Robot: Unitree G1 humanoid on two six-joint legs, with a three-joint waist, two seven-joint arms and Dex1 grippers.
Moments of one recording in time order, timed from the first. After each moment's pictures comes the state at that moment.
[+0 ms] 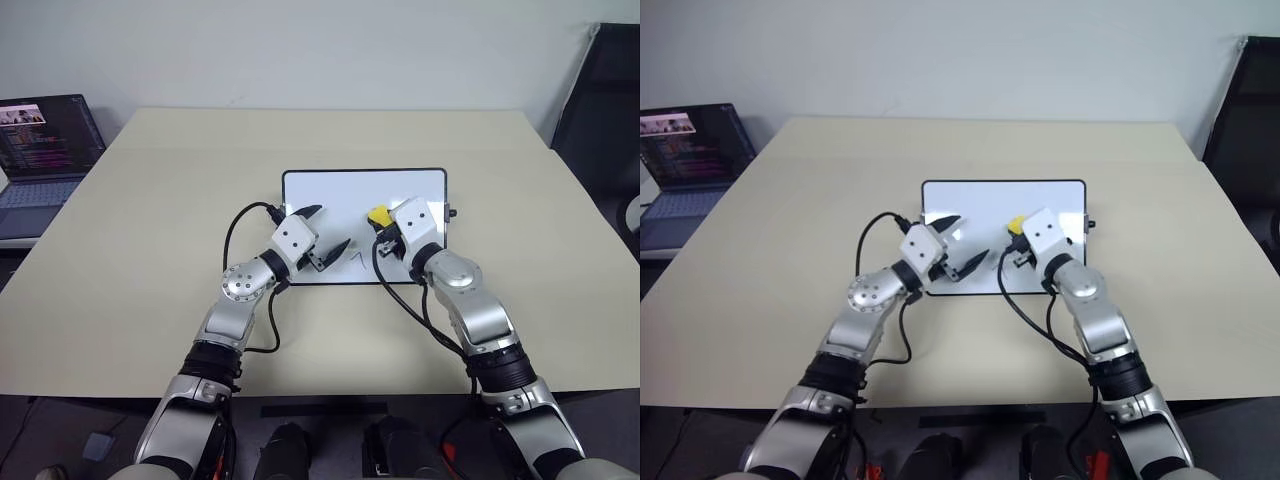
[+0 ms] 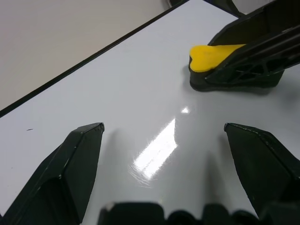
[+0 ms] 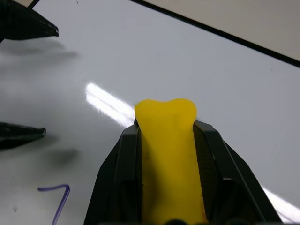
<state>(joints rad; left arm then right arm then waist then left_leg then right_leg) -0.52 0.30 -0.12 0.36 0.02 -0.24 -0.58 -0.51 -0.22 0.18 0.00 -0.06 0.42 0.31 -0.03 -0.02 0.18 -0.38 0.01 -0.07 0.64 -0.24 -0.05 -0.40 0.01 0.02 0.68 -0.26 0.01</state>
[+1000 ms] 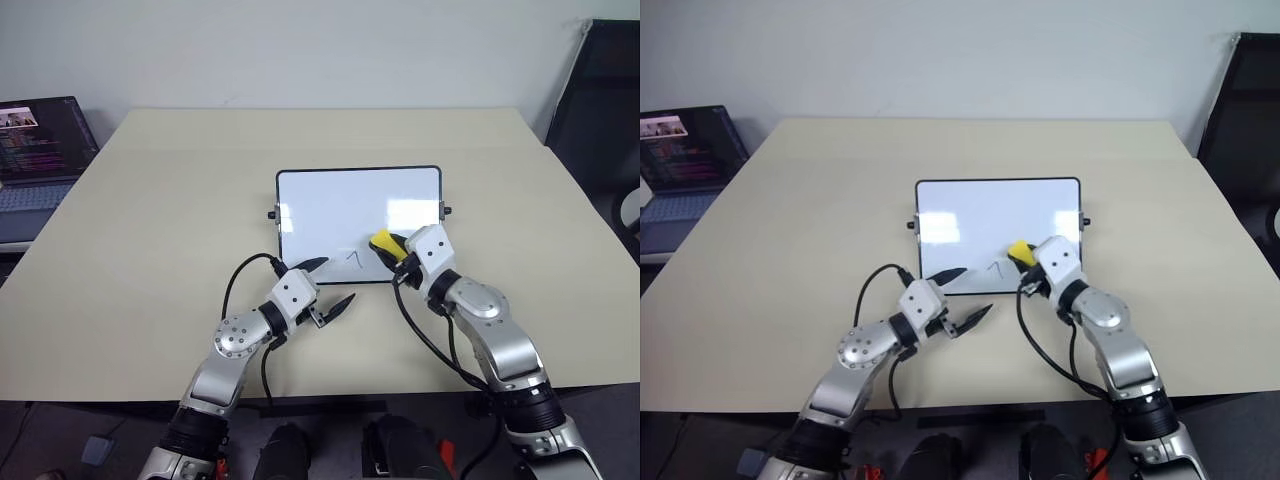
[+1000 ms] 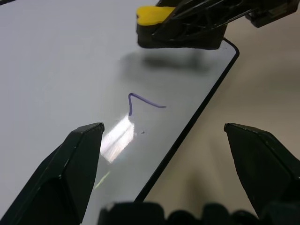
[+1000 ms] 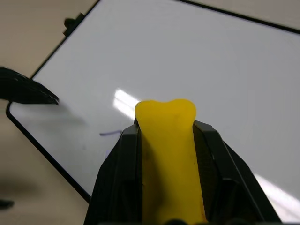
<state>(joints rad) -0.19 0.31 -0.19 0.01 0.01 -0.09 -0.62 -0.34 -0.26 0.18 -0.17 0.04 0.31 0.46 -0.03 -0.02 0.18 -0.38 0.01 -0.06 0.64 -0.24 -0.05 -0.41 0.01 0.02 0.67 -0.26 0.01</state>
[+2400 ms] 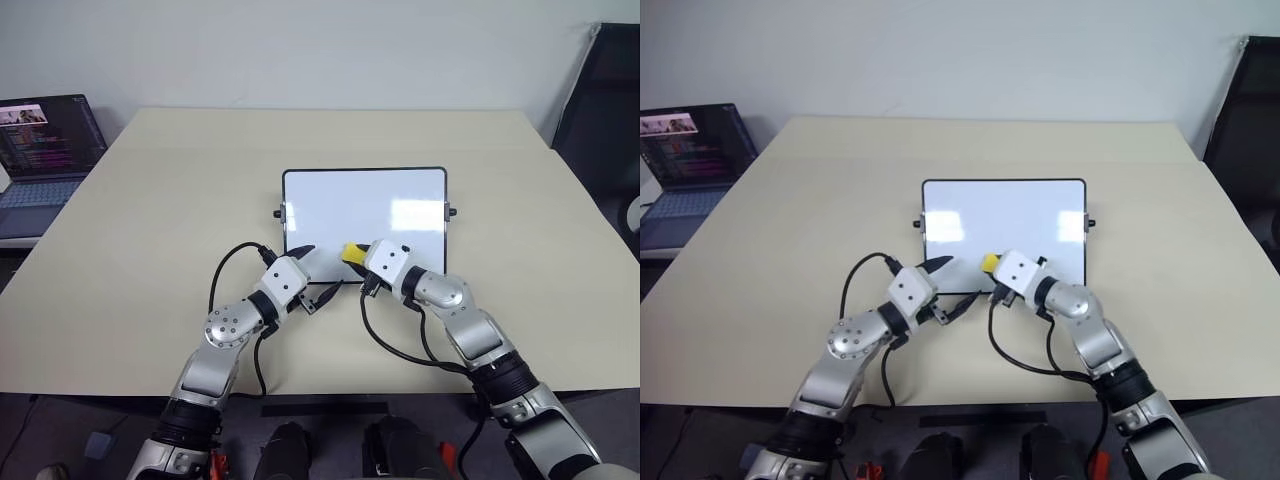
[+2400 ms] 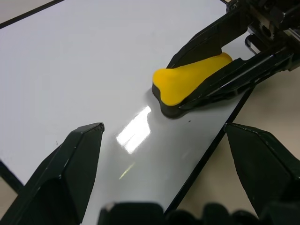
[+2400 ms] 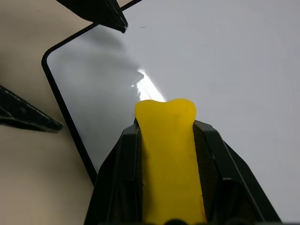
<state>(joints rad) -0.22 0.35 -0.14 0.00 0.01 -0.06 -0.60 -0.47 -0.31 0.33 0.09 -0.18 0.13 0.53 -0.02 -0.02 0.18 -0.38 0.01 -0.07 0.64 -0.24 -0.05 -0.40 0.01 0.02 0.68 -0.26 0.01</state>
